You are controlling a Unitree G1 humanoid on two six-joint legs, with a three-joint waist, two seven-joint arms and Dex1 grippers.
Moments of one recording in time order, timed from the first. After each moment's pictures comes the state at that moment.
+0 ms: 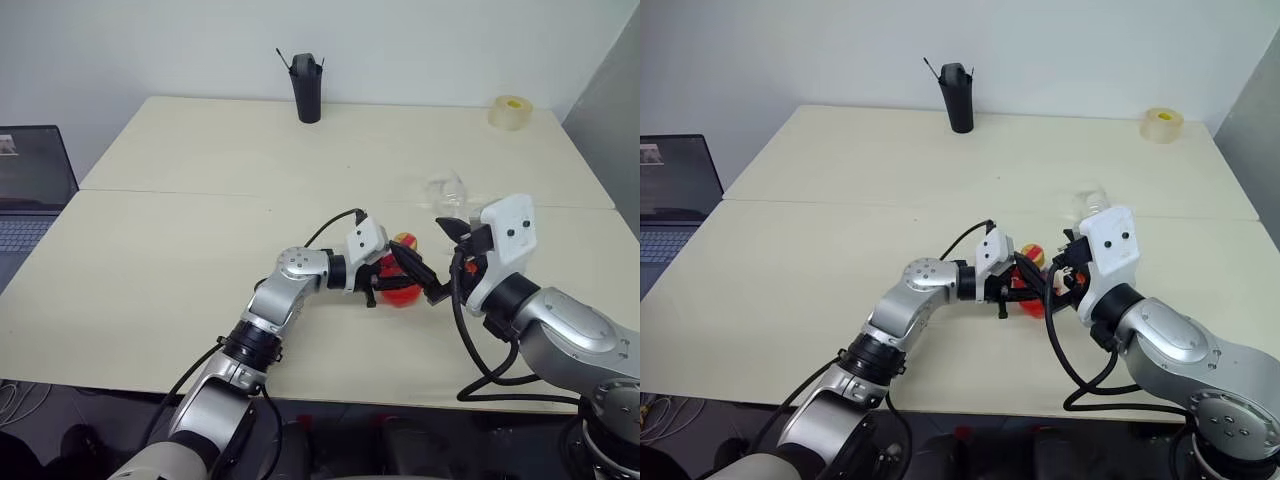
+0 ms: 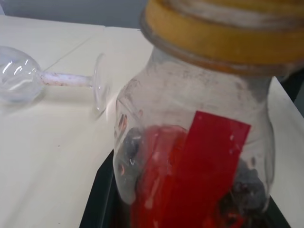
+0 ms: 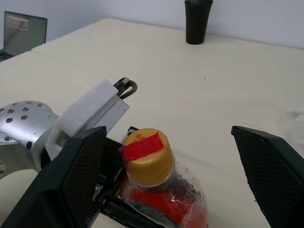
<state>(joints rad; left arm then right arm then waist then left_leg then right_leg) -0.68 0.15 -0.32 0.27 -0.17 0.26 -1.01 -0.34 -0.54 -0.15 -0.95 1.18 1.16 -0.40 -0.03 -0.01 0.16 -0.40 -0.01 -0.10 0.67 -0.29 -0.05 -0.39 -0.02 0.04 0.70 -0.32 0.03</state>
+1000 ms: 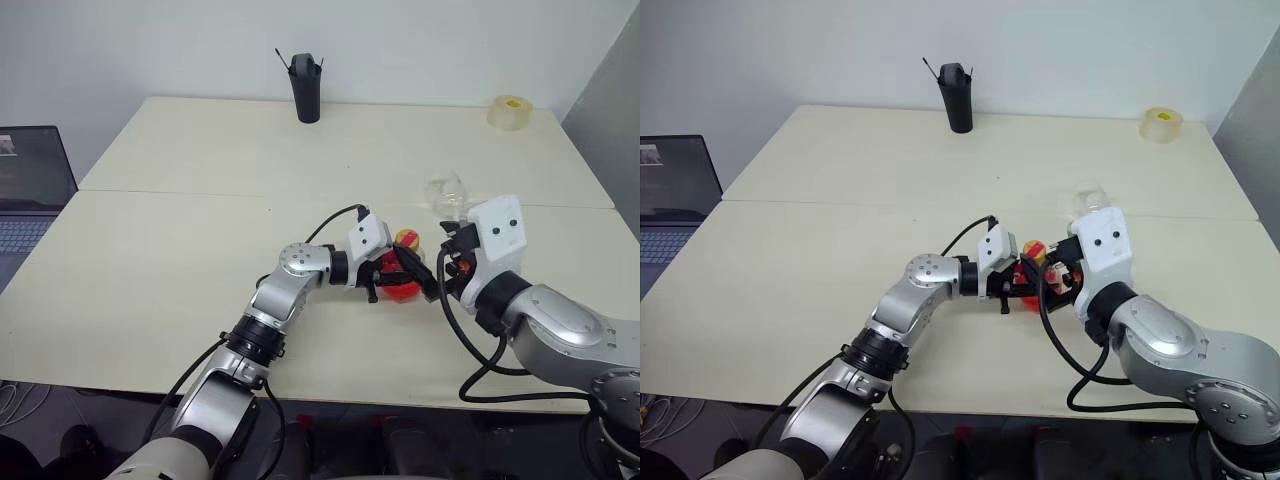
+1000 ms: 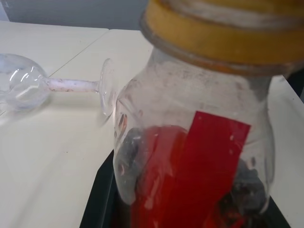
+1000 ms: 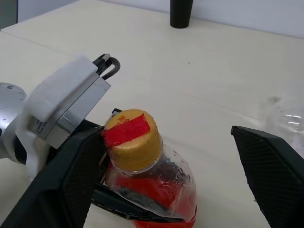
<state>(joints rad) -0.69 0.15 -0.32 0.28 -0.17 0.23 -1.01 -0.36 -0.67 -0.01 -0.89 1.23 1.05 -0.54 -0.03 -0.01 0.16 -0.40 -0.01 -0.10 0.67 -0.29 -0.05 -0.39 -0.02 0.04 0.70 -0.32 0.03</state>
